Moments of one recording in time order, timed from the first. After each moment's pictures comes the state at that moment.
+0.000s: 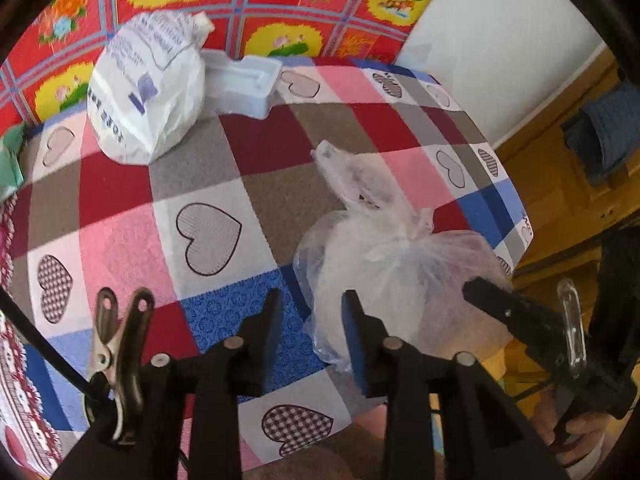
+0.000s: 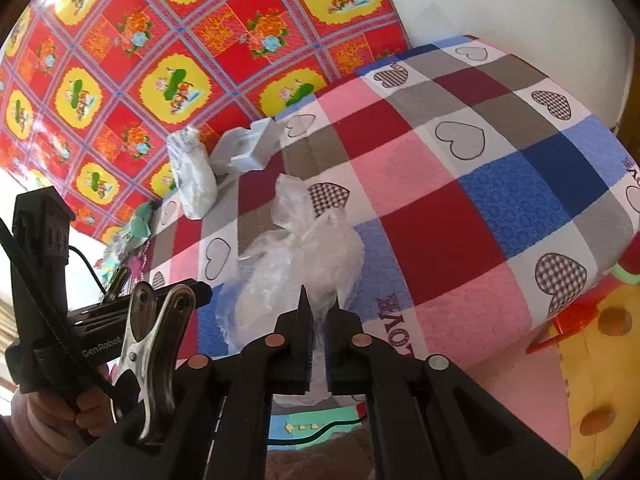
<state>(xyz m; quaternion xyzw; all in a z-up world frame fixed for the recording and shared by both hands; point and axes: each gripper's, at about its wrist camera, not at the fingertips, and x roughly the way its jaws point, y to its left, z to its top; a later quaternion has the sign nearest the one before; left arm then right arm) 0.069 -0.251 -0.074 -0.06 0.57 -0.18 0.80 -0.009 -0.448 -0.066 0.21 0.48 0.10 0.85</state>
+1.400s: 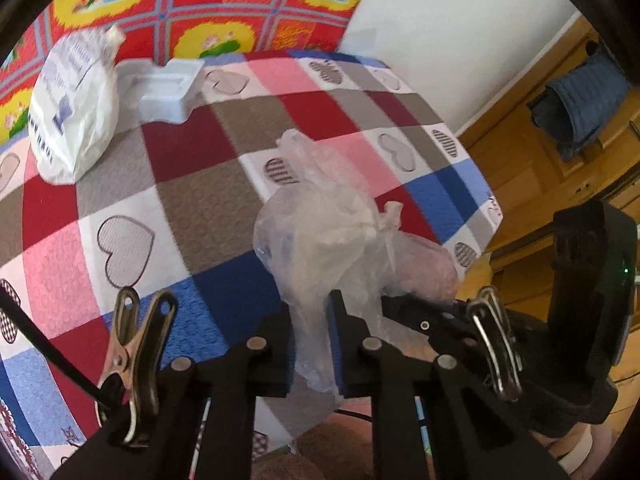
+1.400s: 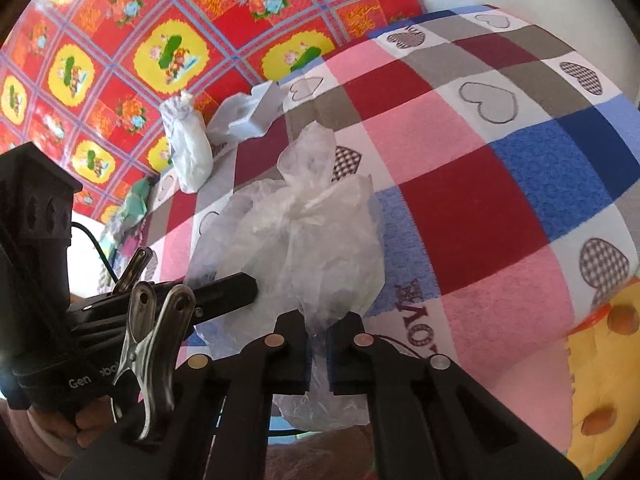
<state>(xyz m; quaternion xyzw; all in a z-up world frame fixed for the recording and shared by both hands) 0.067 -0.305 -0.067 -0.05 0.55 -0.24 0.80 0.000 -0.442 -0.092 0.22 0.50 0.13 0.83</state>
